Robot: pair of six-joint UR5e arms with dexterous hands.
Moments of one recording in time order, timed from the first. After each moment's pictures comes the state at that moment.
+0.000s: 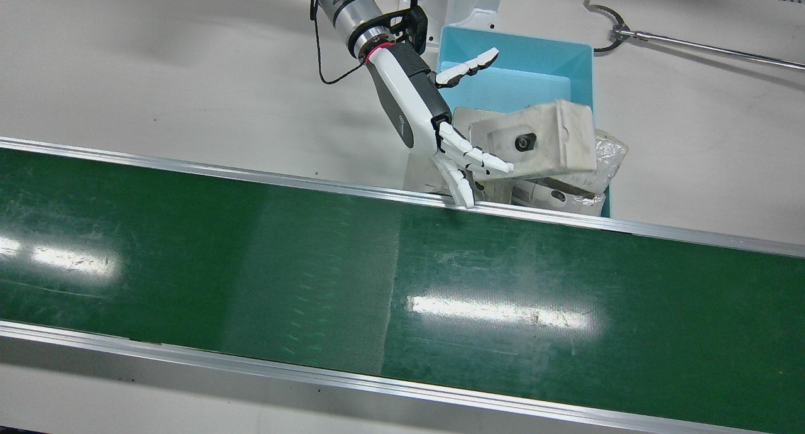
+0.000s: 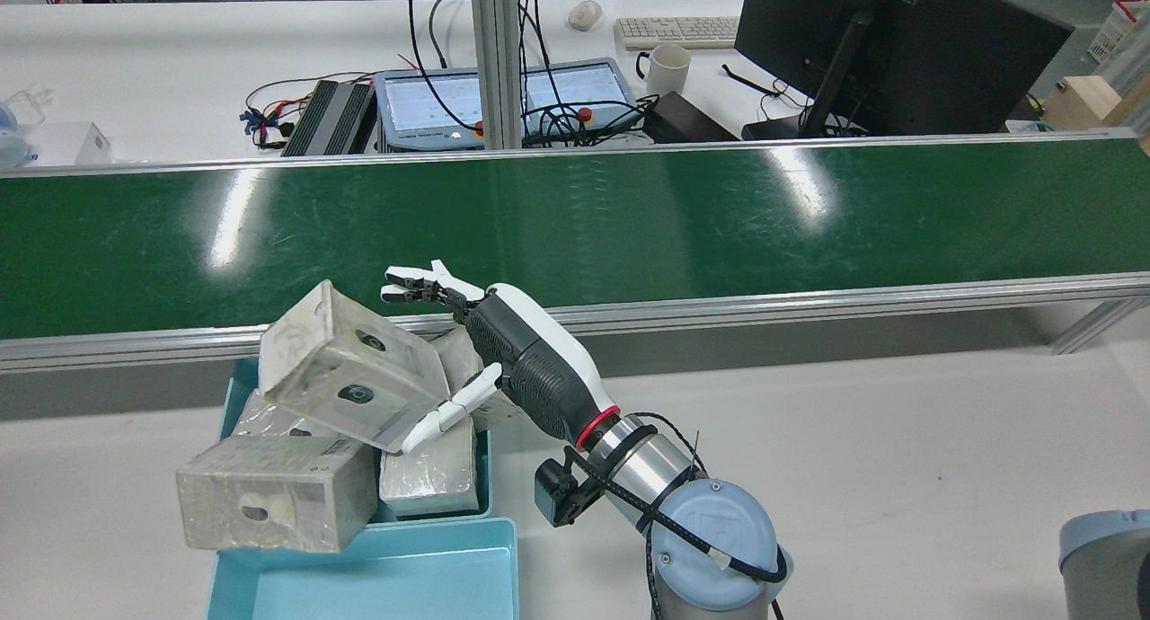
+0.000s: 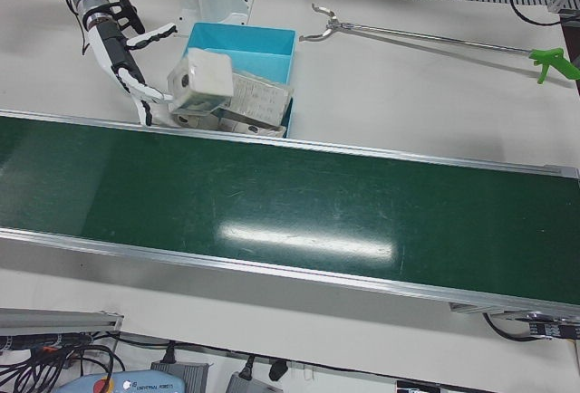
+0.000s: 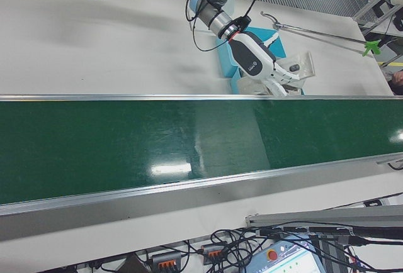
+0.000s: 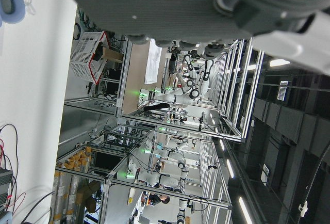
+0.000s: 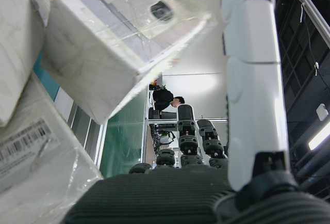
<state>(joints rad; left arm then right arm) -1.80 -1.80 -1.75 0.42 1.92 -0.16 0.35 -0.88 1.89 -3.60 -0.93 -0.43</state>
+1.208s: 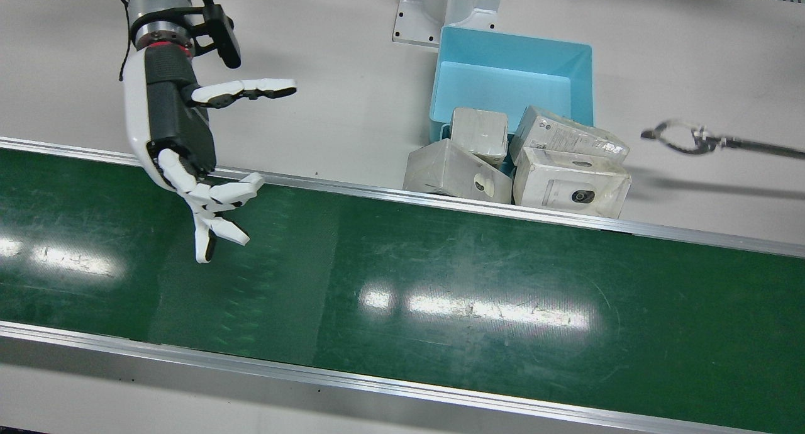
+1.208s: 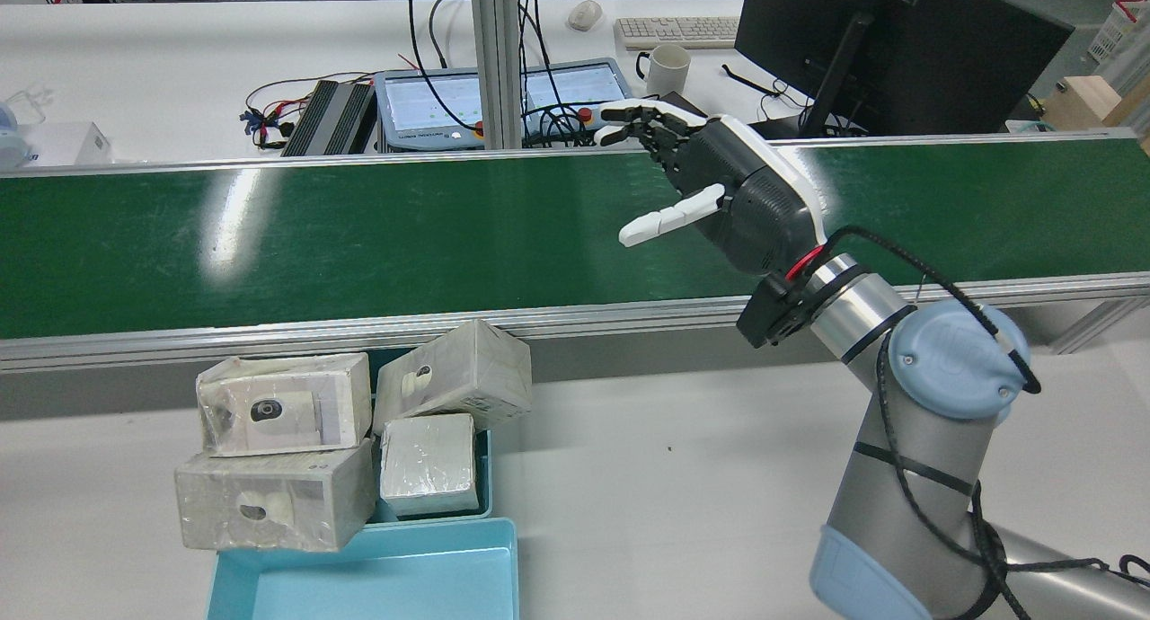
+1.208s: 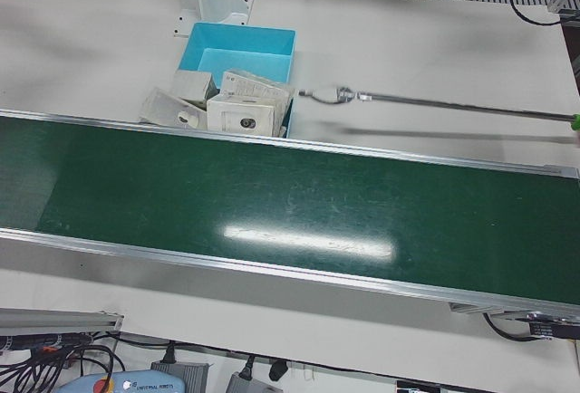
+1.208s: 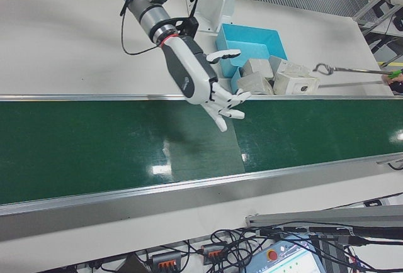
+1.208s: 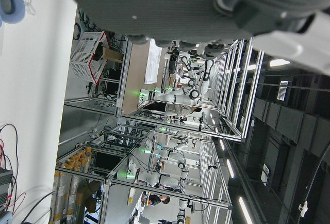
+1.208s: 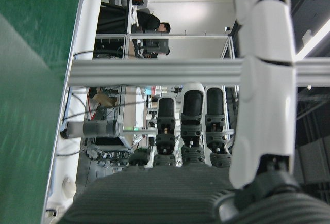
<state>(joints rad) -1.80 -1.80 -1.75 0.42 1.92 -0.16 0.79 -1.15 2.01 -3.64 -1.10 -0.18</state>
